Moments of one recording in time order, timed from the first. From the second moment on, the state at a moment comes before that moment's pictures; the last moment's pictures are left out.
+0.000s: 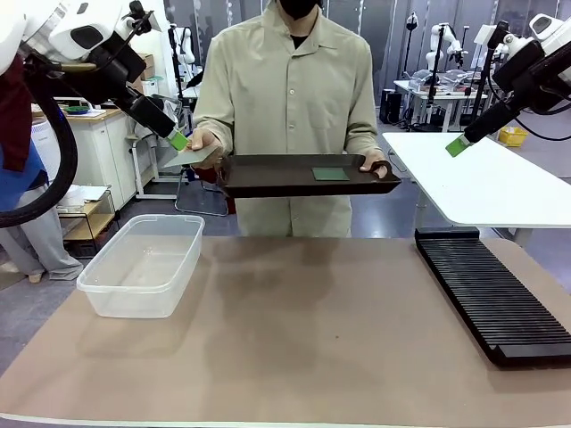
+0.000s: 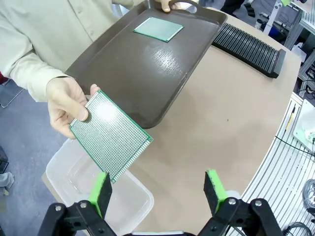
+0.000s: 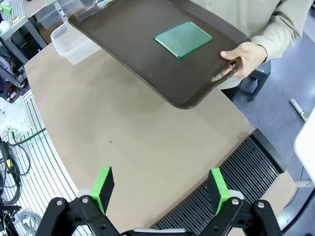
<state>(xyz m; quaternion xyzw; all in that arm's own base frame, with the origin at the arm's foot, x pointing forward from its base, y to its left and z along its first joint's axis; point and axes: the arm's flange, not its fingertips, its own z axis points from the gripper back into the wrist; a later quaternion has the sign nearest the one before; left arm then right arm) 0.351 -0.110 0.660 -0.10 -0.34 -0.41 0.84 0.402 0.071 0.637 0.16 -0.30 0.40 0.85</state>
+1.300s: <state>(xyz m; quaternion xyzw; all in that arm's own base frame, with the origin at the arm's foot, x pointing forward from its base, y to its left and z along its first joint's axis) 0.351 -0.110 0.660 -0.10 -0.34 -0.41 0.84 0.402 0.071 0.637 0.16 -0.30 0.40 0.85</state>
